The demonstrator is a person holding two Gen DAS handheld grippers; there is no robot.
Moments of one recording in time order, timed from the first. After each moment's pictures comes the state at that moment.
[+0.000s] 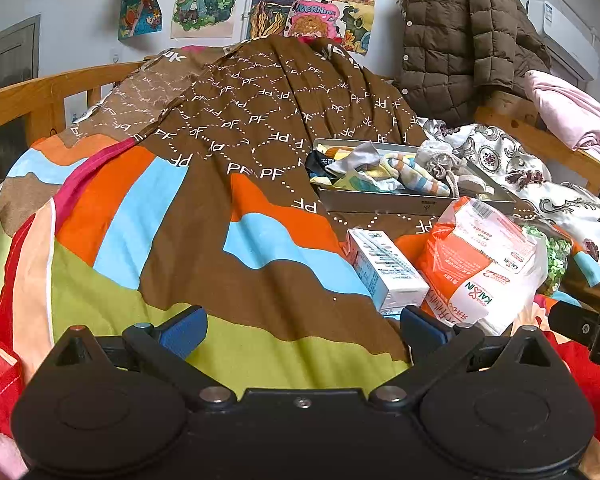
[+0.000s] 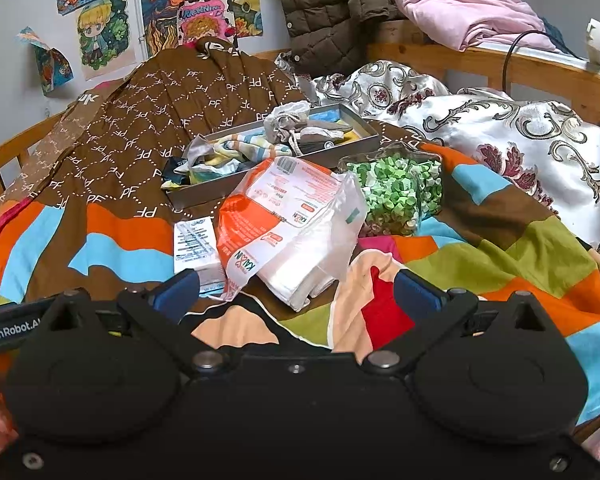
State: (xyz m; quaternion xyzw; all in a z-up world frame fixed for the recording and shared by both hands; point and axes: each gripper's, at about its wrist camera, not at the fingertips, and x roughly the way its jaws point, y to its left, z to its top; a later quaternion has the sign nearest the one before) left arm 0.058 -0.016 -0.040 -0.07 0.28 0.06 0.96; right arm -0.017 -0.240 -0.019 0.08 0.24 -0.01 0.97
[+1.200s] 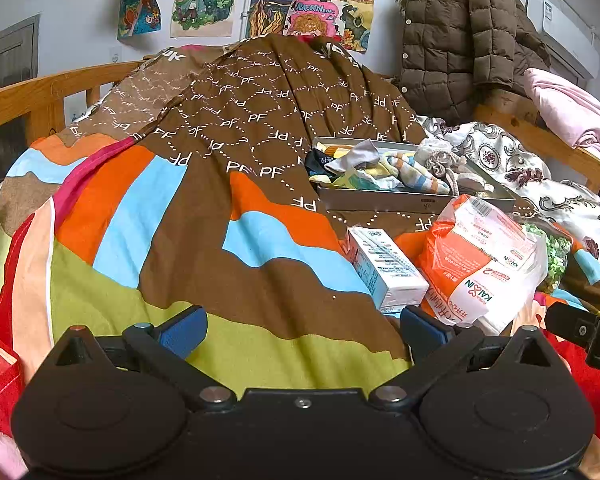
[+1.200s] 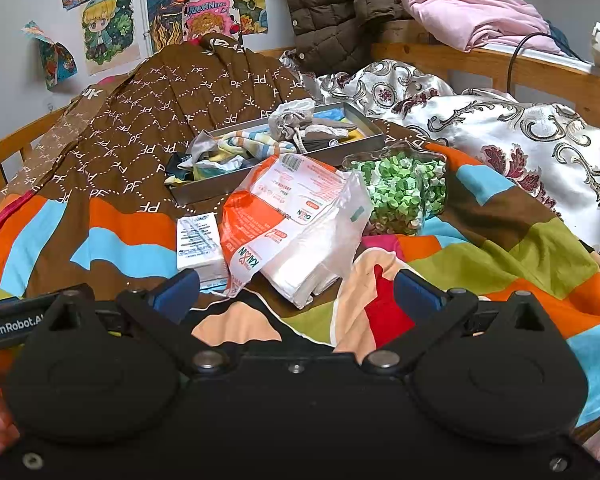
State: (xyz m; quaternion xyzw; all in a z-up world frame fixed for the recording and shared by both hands) left arm 0.058 -0.017 -0.040 -0.07 0.28 0.06 0.96; right arm -0.018 -0.233 -0.019 0.08 0.25 -0.01 0.97
